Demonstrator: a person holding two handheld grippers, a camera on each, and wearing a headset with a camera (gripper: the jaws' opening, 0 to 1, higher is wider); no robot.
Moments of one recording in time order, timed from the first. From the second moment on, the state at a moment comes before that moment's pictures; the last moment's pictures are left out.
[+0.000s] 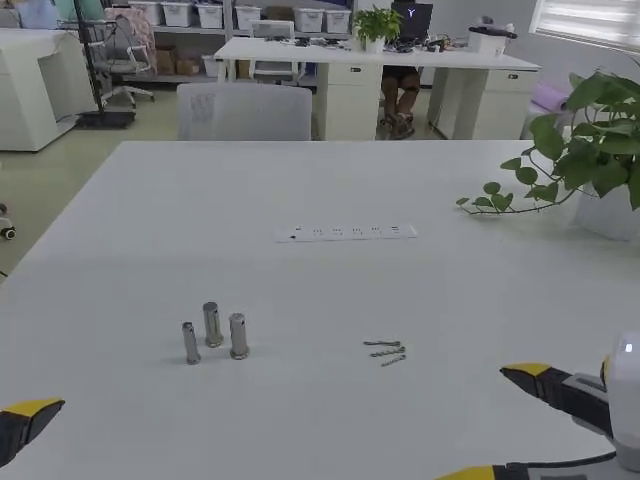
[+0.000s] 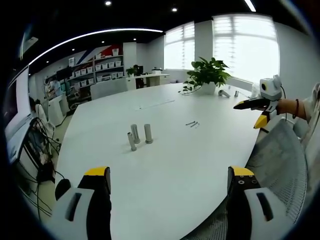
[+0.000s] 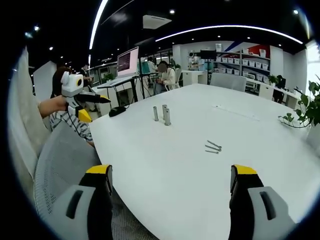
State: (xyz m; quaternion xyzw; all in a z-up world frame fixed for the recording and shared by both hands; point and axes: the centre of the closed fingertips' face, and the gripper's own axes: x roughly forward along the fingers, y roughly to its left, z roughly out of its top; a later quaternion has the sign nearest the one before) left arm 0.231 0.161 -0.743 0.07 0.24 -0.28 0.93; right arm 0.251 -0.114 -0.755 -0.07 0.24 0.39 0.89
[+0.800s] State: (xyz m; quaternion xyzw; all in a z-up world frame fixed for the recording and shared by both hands) left arm 0.233 0.161 -0.747 0.06 0.25 -0.28 0.93; right arm 0.255 -0.116 -0.753 -0.06 0.23 0.39 0.89
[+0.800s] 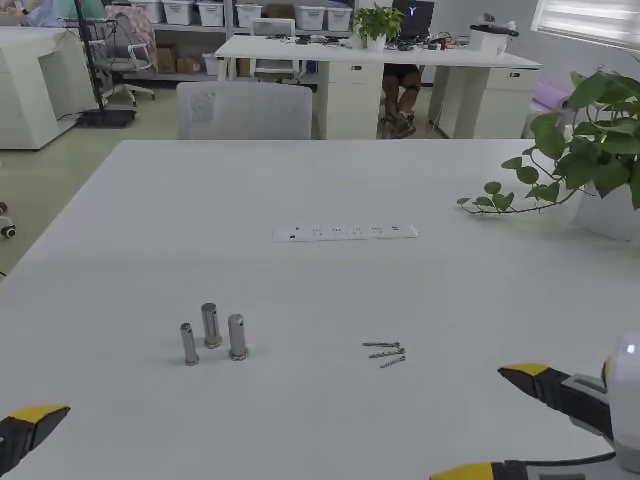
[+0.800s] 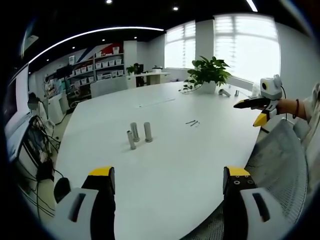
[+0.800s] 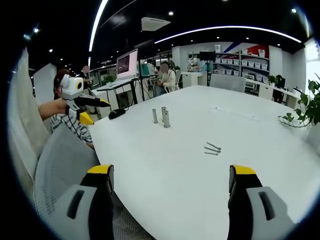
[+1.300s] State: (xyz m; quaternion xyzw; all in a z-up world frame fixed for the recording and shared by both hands) left arm 0.260 0.176 -0.751 0.07 0.24 -0.25 0.93; right arm 0.263 -0.116 -0.751 -0.05 0.22 0.38 0.89
